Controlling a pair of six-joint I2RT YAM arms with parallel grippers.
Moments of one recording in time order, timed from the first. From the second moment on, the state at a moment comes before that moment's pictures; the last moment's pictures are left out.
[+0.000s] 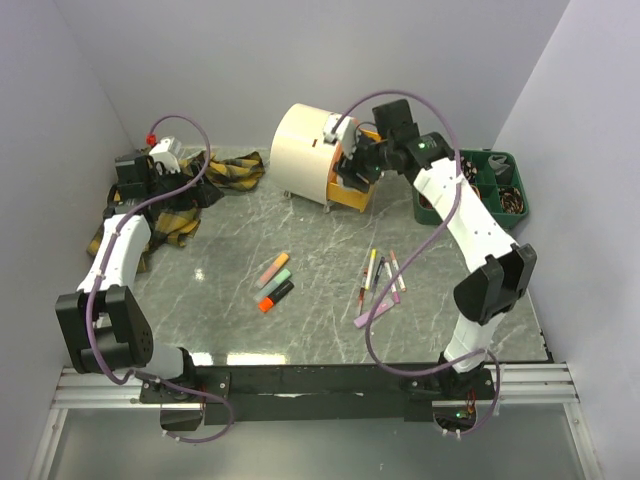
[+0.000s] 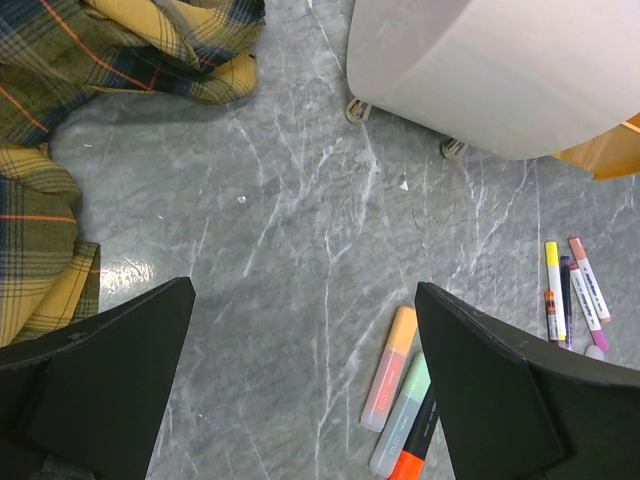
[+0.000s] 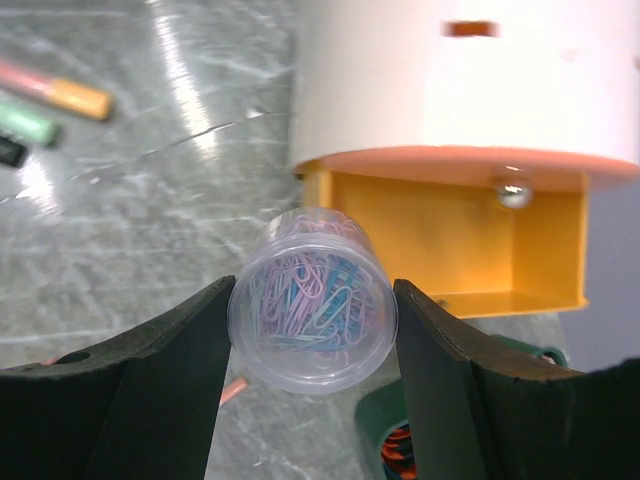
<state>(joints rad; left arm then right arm) 0.16 1.42 1.14 -0.29 0.59 -0.13 0.46 1.75 1.90 -0.89 -0.35 -0.75</state>
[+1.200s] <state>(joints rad) 0.16 1.43 1.14 -0.29 0.59 -0.14 0.37 2.17 2.23 -0.91 -0.18 -0.57</state>
